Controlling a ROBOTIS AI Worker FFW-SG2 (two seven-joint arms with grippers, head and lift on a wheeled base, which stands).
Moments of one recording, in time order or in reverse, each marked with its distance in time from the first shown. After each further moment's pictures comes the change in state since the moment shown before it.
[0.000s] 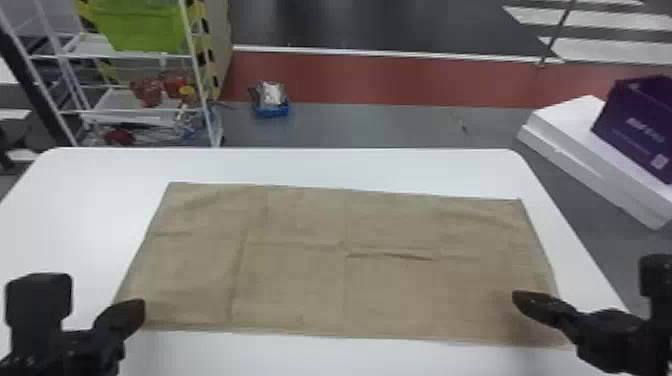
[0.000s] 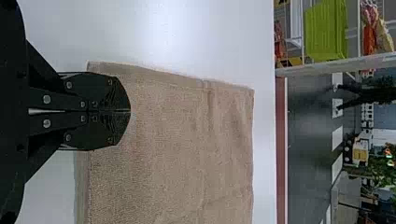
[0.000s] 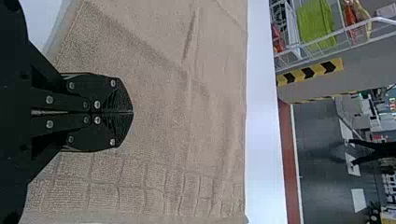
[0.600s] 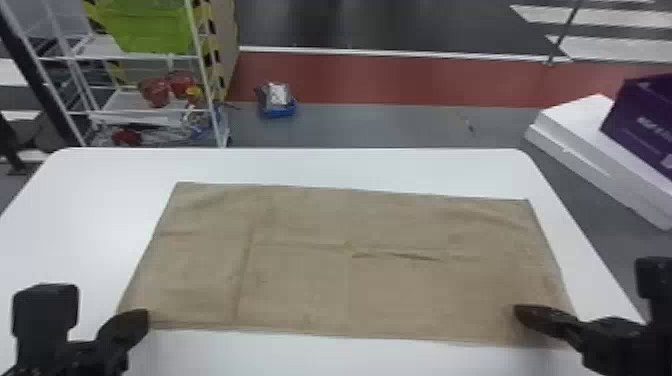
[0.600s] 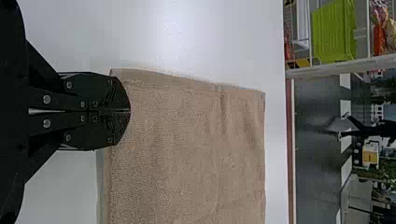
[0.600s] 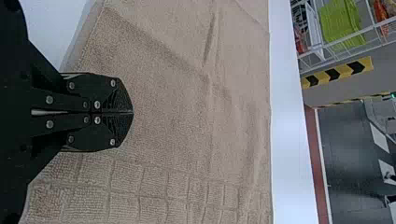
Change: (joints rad) left arm 0.037 0.000 0.002 -0.013 -0.011 -0.002 -0.001; right arm -0.026 -0.034 0.027 0.017 0.013 0.106 0.033
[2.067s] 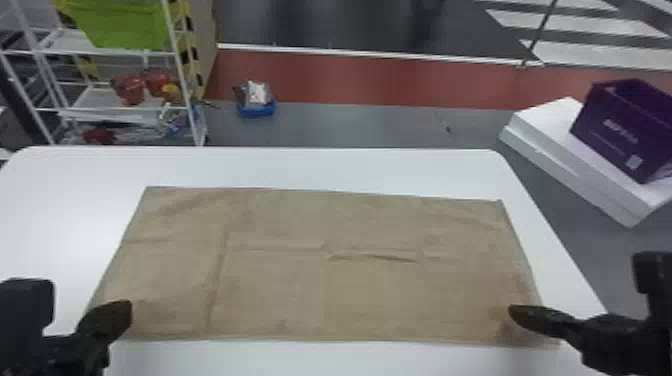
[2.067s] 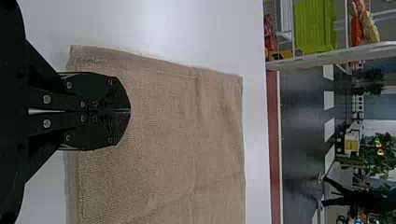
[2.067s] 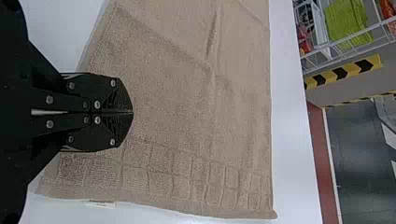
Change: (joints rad) left arm -0.007 0.000 -0.033 -0.012 -0.014 -0.029 -0.007; right arm 0.022 -0.035 -0.069 -0.054 0.002 0.077 0.073
